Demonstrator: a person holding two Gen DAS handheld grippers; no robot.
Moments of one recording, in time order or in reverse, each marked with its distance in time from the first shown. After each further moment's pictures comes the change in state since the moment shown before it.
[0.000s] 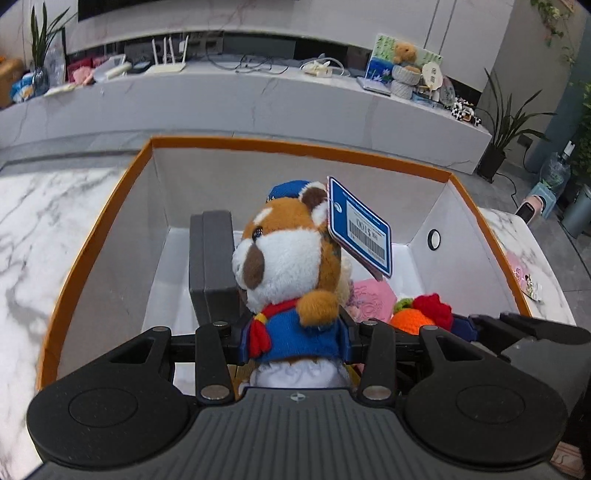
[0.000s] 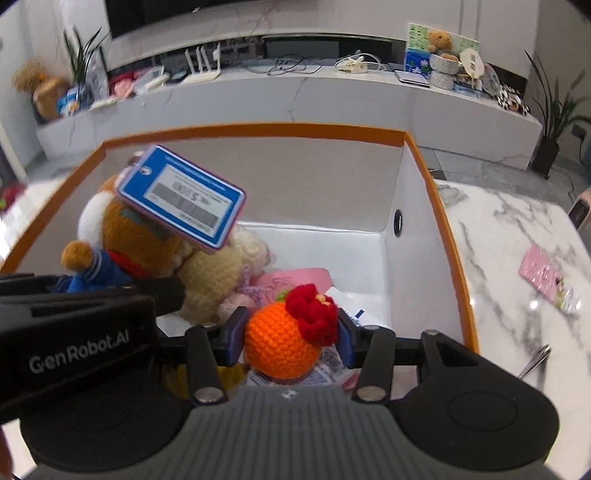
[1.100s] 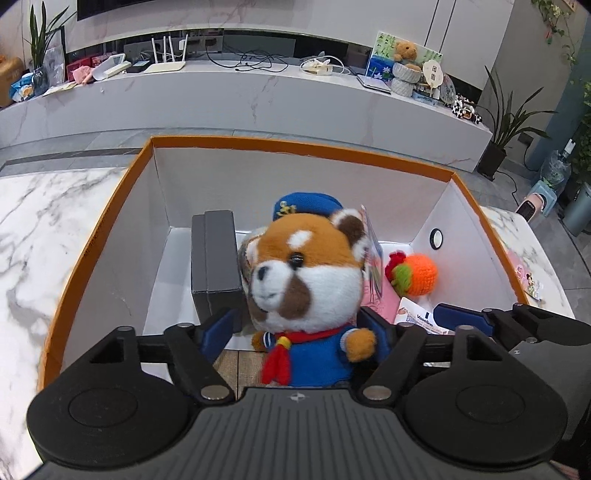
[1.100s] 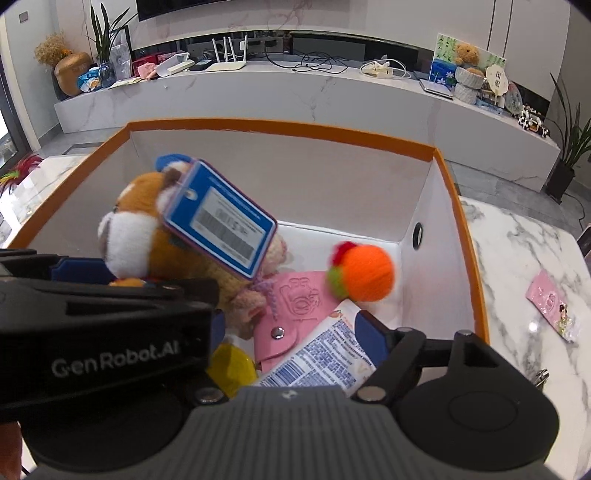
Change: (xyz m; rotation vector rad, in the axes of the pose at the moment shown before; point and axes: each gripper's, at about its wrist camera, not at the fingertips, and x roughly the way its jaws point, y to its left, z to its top) left arm -0.001 0.005 -0.001 0.013 0.000 0.003; right arm -0.005 0.015 0.003 -0.060 -0.005 0.021
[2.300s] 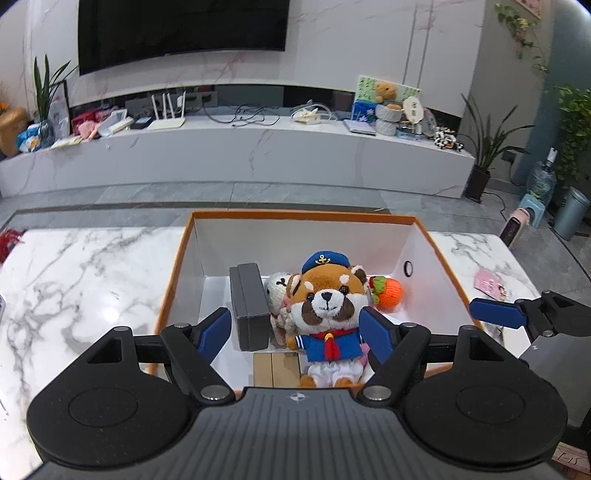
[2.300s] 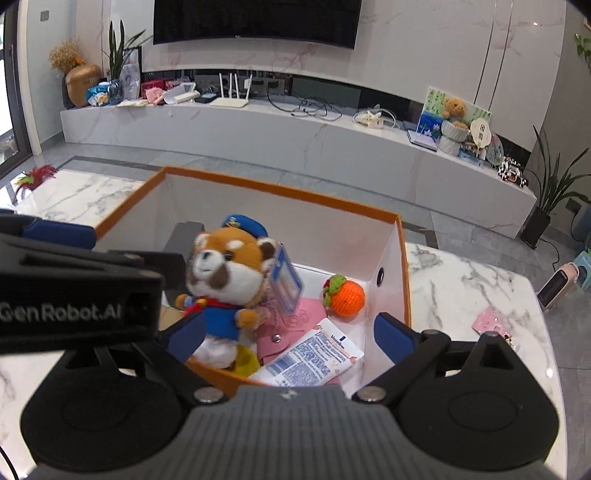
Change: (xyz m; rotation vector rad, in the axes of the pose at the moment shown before) left arm -0.096 0.002 -0.002 0.088 -0.152 0.006; right arm -0.097 0.019 -0.012 -0.076 -0.137 -0.056
